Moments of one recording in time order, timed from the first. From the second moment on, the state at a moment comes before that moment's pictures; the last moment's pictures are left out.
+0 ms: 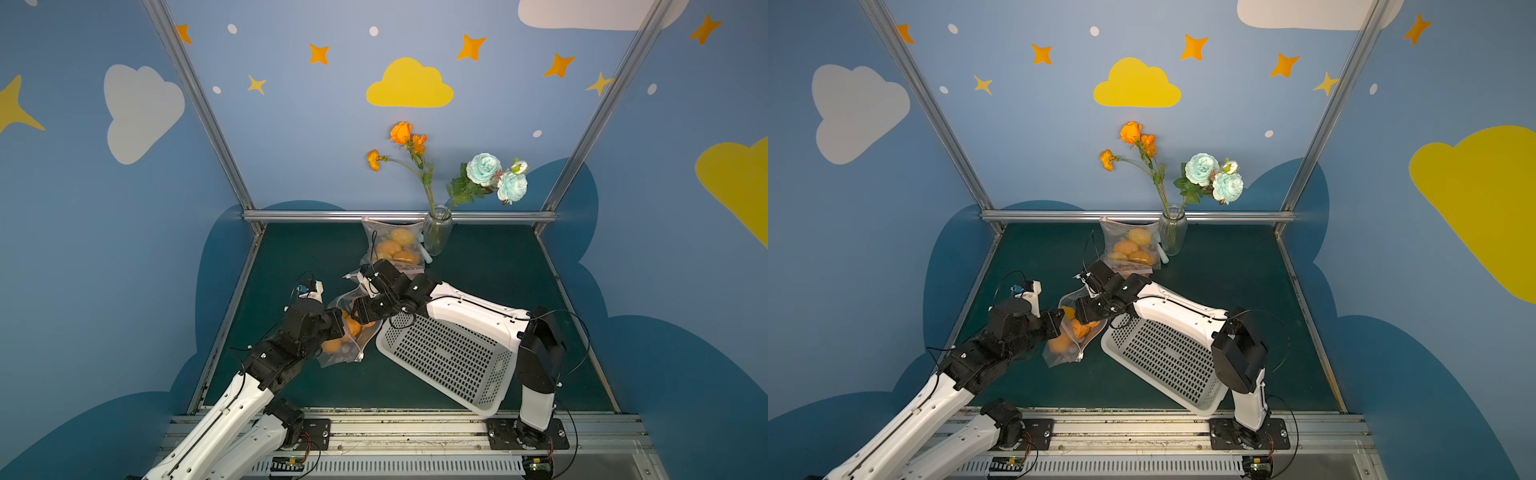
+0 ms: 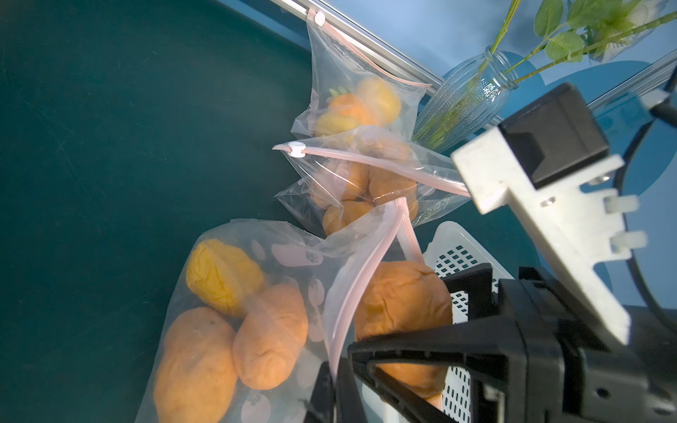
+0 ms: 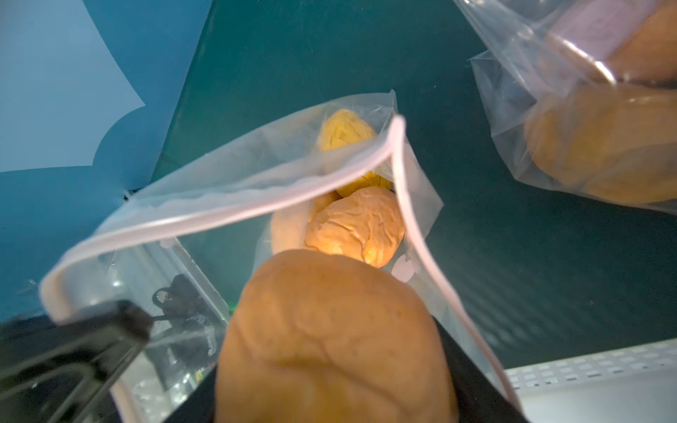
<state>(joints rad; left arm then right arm) -0.51 0.74 0.71 -0.57 -0.10 -0.68 1.03 1.89 1.64 -0.66 -0.15 0.57</state>
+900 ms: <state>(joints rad) -0.51 0.74 0.71 -0.57 -0.10 -0.68 1.02 1.71 1.42 -0.65 0.07 0.60</state>
